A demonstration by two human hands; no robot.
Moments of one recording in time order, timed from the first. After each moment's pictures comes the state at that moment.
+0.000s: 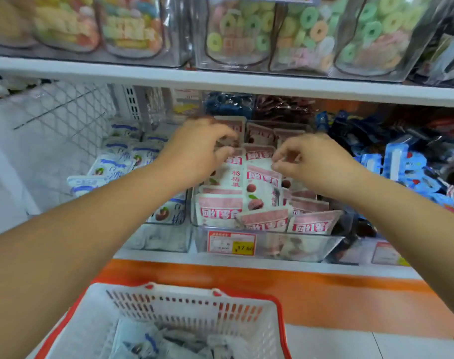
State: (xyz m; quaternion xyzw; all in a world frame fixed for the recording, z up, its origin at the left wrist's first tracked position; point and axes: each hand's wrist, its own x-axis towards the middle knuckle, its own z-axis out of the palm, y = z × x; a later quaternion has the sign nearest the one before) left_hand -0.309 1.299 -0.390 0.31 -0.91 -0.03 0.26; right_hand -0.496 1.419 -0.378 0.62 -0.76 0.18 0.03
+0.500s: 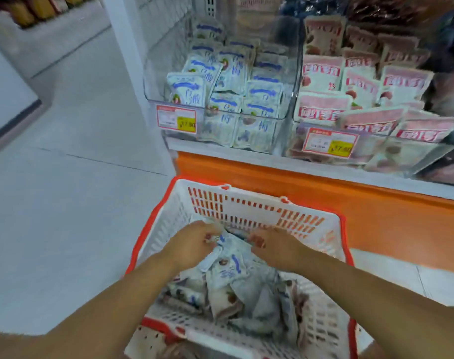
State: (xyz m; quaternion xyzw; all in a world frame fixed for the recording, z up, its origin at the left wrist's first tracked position) left_hand -0.081 1.438 -0.635 0.47 -0.82 -0.32 -0.03; right_hand -0.288 1.505 -0.613 0.62 -0.69 -0.04 -0.37
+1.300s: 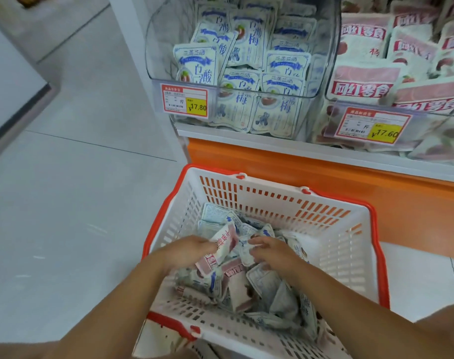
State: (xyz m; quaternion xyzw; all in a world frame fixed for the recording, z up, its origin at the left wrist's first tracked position) left_hand -0.042 1.437 -0.666 0.55 -0.59 -0.57 -0.14; right_hand -0.261 1.507 -0.707 0.32 -0.69 0.18 -0.63
